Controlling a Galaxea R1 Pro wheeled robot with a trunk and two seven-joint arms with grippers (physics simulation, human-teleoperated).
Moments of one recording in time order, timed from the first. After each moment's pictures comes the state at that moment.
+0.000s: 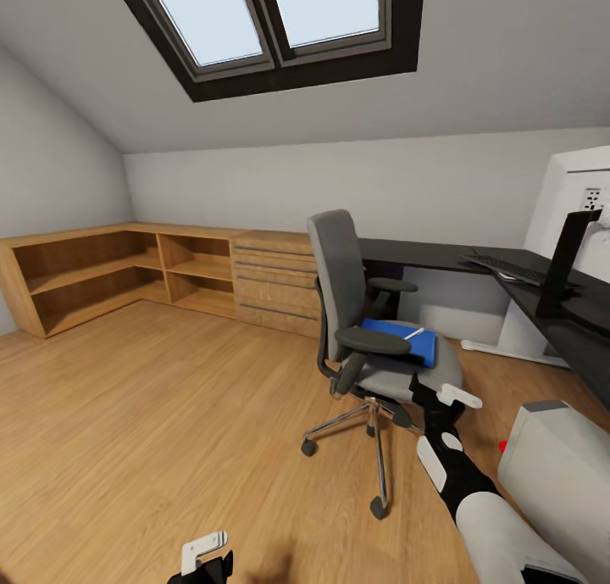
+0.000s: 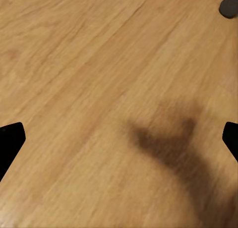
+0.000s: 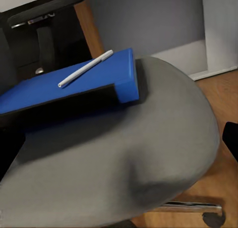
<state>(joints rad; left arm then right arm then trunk) -0.26 -0.07 0.03 -0.48 0.23 -0.05 0.08 -0.69 0.02 -0.23 -0.51 -0.15 -0.37 -0.19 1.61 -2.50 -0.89</state>
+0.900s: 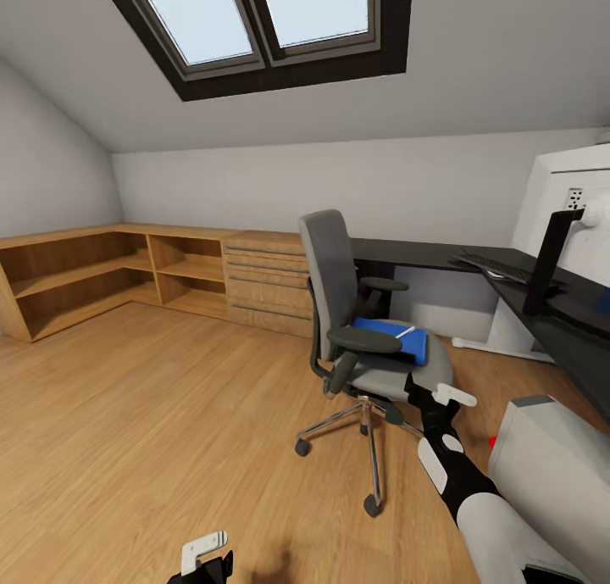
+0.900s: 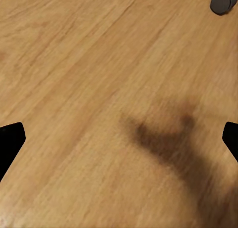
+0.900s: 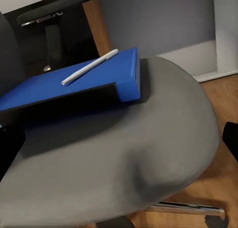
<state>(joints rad) -0.26 -0.07 0.03 -0.48 0.23 -0.04 0.08 -0.69 0.01 -0.23 -0.50 -0.14 -0.37 -0.11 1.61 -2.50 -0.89</state>
